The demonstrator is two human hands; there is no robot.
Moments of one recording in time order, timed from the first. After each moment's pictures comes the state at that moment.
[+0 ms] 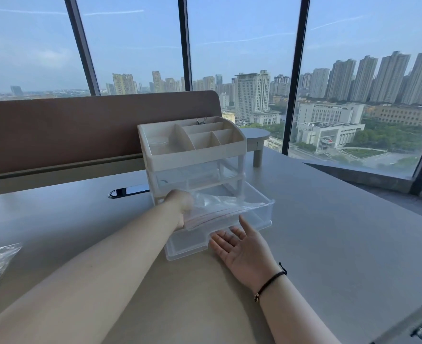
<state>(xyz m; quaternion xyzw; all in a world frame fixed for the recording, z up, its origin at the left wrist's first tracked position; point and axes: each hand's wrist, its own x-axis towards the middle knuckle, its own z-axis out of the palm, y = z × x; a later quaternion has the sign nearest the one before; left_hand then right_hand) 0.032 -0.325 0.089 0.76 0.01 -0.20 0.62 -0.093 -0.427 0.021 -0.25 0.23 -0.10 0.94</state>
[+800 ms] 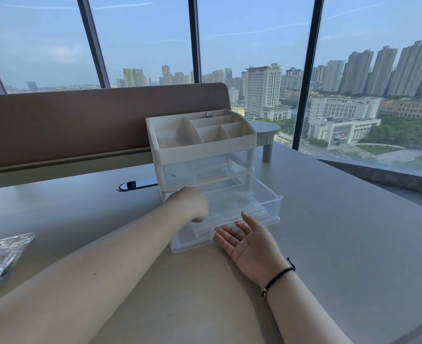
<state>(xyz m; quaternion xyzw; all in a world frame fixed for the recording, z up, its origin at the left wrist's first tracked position) 0.015 -0.329 0.097 0.97 -0.23 -0.05 -0.05 -0.088 -0.432 0.012 -0.25 0.20 -0.07 0.94</state>
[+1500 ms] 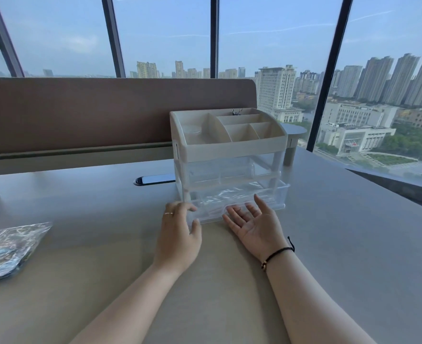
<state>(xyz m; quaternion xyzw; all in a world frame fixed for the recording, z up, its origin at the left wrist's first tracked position) 0.018 -0.248 -0.002 0.85 -0.22 0.25 0.41 -0.014 -0.428 0.015 -0.25 0.16 -0.09 0.95</state>
